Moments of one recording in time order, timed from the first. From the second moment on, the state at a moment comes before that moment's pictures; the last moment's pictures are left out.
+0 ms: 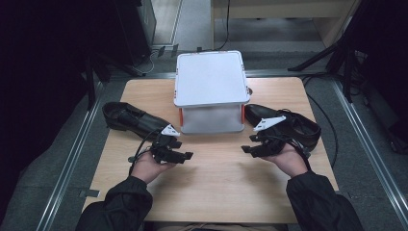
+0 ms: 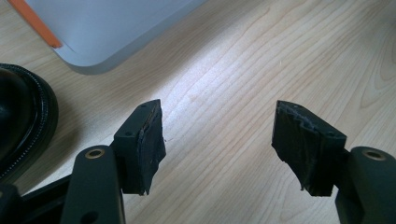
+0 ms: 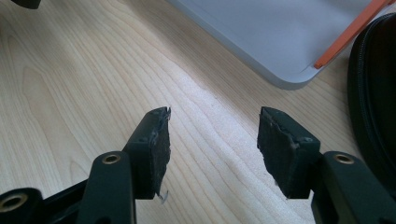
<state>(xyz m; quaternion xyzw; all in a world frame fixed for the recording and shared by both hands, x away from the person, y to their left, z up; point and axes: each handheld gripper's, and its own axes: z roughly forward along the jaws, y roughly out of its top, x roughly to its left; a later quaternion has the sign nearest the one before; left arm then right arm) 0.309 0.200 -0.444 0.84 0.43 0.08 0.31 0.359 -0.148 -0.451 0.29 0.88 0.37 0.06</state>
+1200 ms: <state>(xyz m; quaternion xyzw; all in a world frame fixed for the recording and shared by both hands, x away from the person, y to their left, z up) 0.307 0.281 -0.407 0.81 0.48 0.10 0.31 0.360 -0.146 -0.450 0.29 0.88 0.37 0.03</state>
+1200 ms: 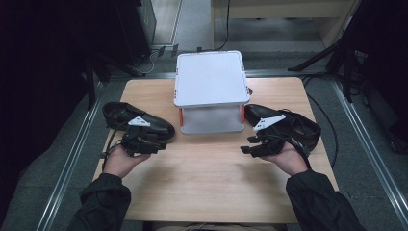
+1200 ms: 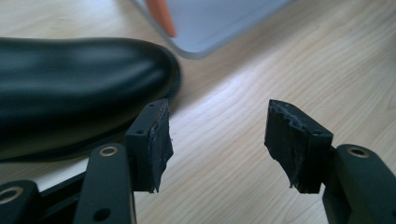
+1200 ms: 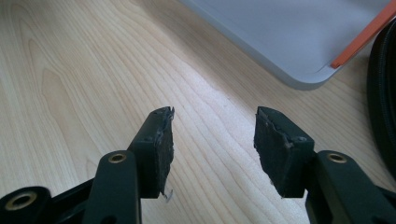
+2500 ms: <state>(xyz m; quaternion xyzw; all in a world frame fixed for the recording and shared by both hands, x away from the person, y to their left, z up) 0.409 0.431 -0.389 0.79 0.54 0.06 0.28 0.354 -0.162 -0.457 0.31 0.88 0.35 0.04</state>
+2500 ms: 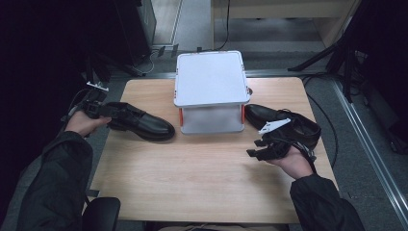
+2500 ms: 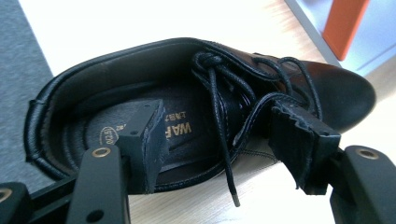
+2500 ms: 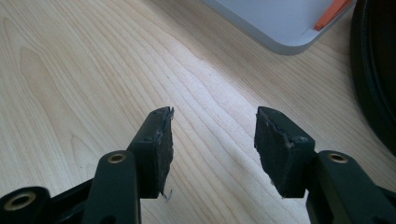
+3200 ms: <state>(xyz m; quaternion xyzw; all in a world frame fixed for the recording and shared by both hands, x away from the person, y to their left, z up) 0.407 0.414 -0.406 0.83 0.47 0.02 0.28 0.354 -0.158 -0.457 0.30 0.89 0.35 0.04</state>
